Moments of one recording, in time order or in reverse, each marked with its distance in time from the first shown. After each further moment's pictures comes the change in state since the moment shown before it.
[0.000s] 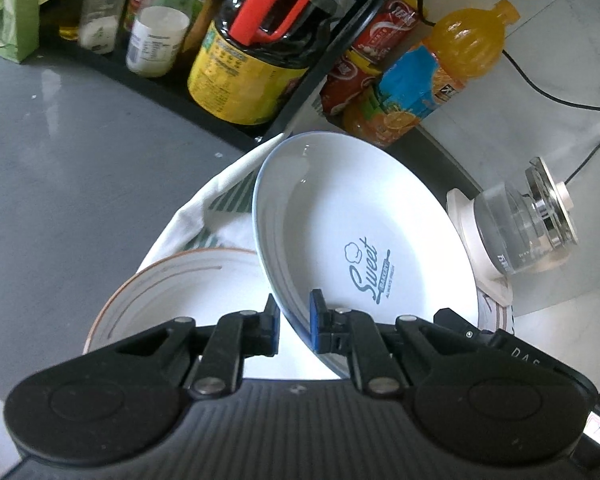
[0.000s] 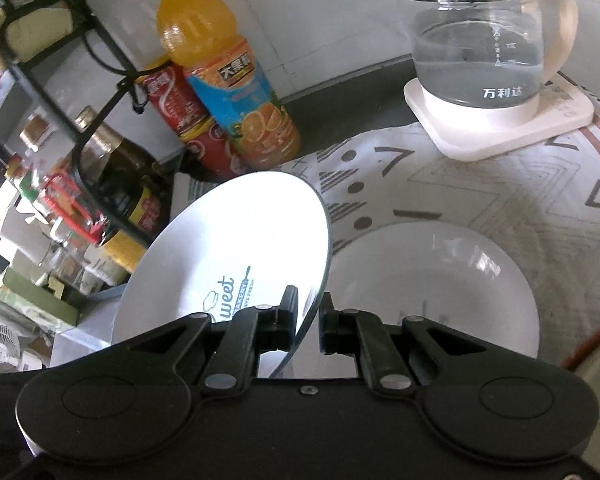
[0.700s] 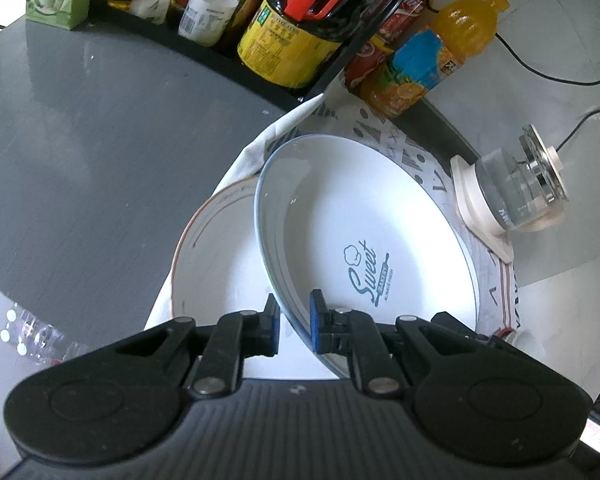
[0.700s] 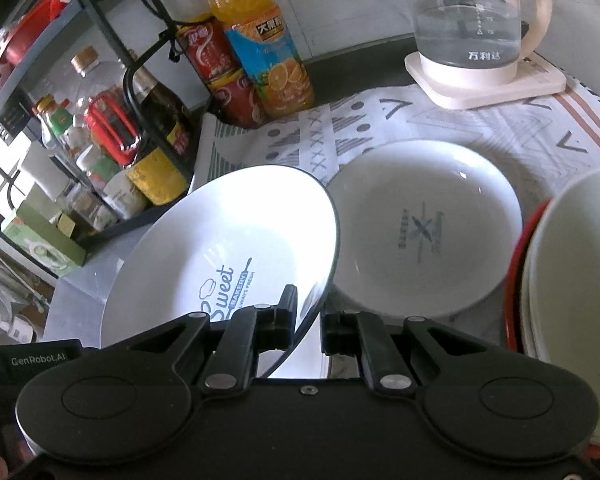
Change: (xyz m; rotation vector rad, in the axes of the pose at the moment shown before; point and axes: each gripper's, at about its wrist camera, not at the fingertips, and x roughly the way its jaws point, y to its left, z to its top) left arm -0.044 0.046 -0.048 0.024 0.039 -0.009; right arm -0.042 0.014 -0.076 -0.049 0.018 -0.034
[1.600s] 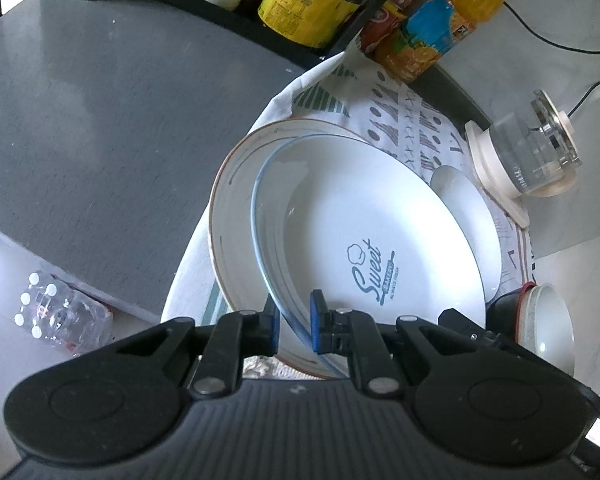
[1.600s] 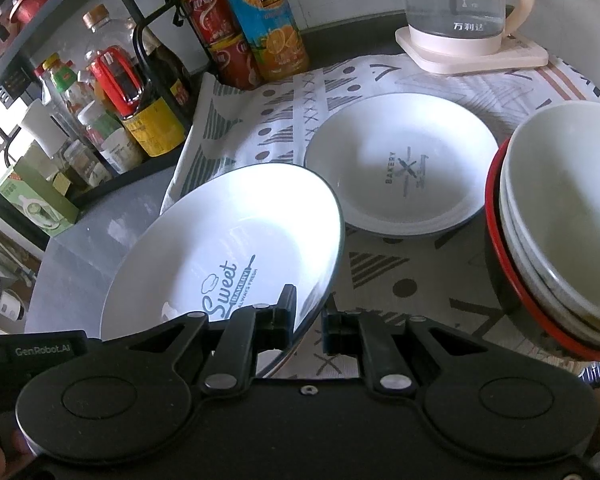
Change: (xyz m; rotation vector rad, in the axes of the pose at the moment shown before) left arm 0.002 0.019 -0.026 0.027 0.062 0.036; right arm -0.014 0.002 -0.035 -0.027 0.051 -0.041
